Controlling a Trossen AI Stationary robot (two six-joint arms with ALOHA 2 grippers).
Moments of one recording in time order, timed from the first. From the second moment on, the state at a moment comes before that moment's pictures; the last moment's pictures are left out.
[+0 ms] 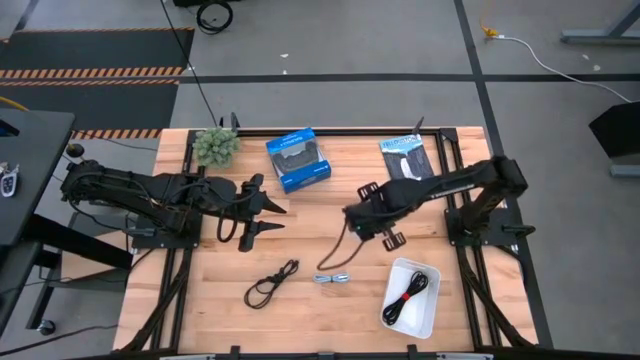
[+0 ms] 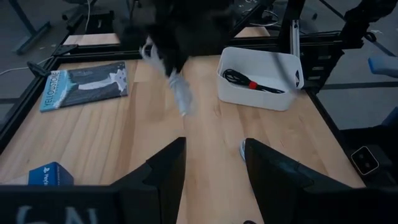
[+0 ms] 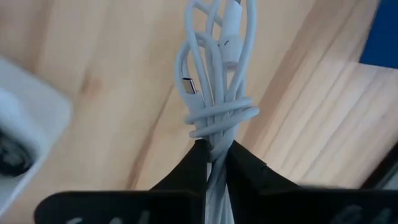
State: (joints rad) left arm -0.18 1.05 0.97 -0.35 -0.11 -0.04; right arm 0.18 1.68 1.48 -1.33 0.19 -0.23
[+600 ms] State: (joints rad) left arm -0.18 1.05 0.97 -0.35 -0.14 -0.05; right arm 0.36 1.64 2.03 -1.55 0.24 -0.05
